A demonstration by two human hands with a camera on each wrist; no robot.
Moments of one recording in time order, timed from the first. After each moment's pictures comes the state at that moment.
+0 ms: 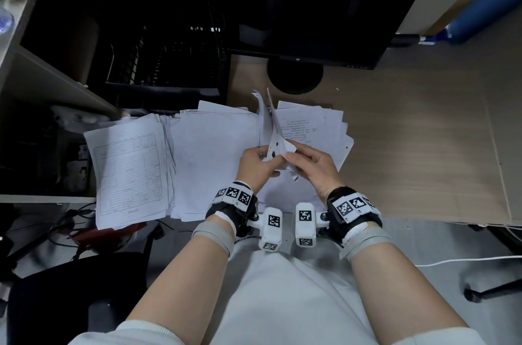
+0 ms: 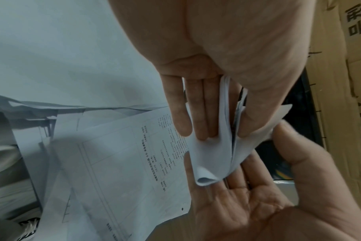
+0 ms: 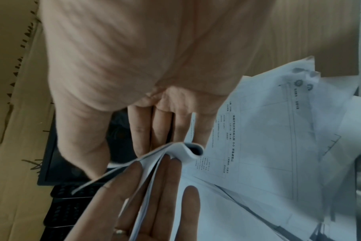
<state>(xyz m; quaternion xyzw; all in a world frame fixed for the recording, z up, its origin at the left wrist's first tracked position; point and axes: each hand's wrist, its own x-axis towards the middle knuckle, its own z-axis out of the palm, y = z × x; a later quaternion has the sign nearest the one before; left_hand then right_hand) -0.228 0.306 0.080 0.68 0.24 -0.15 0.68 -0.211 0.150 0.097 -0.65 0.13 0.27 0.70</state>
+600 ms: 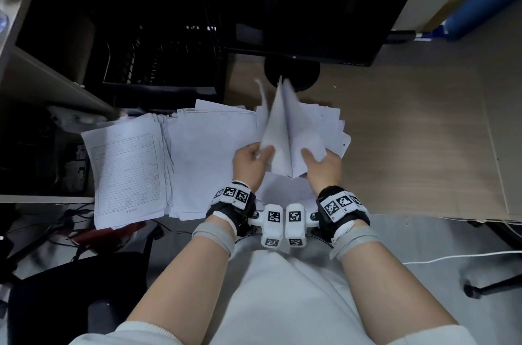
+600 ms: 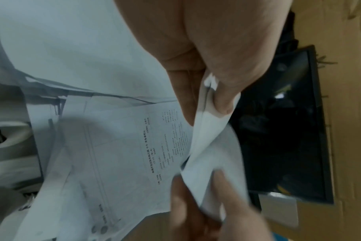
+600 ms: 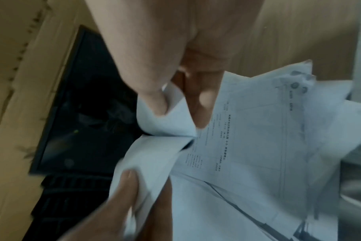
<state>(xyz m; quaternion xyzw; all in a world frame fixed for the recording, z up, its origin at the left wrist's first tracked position) -0.230 0.307 0.058 0.69 0.30 -0.08 0.65 -0.214 0.144 0.069 -0.76 0.27 0.13 0.58</state>
